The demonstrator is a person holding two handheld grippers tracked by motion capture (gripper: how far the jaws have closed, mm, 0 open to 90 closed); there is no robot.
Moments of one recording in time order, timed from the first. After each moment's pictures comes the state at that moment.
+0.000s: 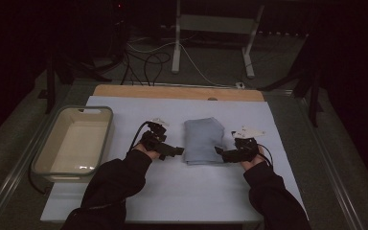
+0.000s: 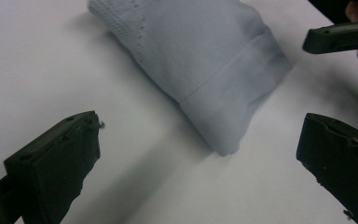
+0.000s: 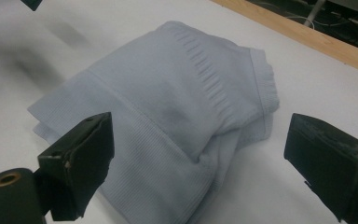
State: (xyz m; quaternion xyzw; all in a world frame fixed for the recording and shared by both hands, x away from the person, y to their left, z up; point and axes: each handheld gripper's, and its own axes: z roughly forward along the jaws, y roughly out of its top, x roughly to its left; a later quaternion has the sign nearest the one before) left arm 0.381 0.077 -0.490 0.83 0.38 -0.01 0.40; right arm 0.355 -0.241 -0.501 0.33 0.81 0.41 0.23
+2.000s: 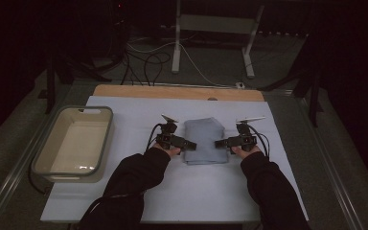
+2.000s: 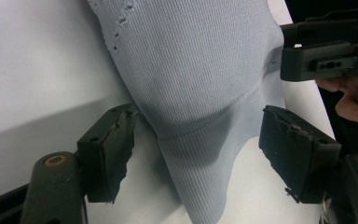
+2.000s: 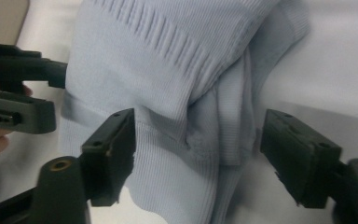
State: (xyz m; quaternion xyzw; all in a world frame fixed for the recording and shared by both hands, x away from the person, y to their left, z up) left arm 0.421 0.041 -0.532 0.76 0.48 -0.17 0.40; right arm 0.410 -0.255 -0.518 0.57 0.74 0.36 -0.06
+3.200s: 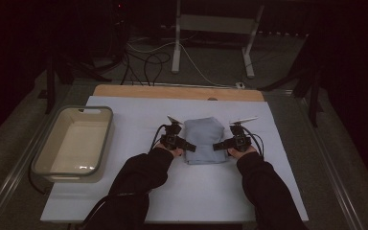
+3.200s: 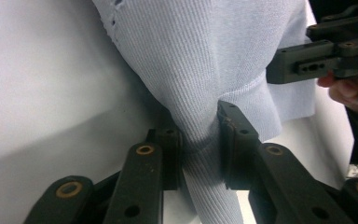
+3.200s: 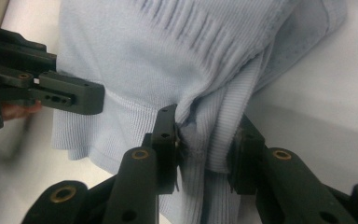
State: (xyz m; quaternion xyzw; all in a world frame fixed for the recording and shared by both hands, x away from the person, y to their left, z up) left arm 0.426 0.027 -0.540 0.78 0.48 -0.16 0.37; right arm 0.411 -0.239 -0.523 0.56 0.76 0.33 -0.06
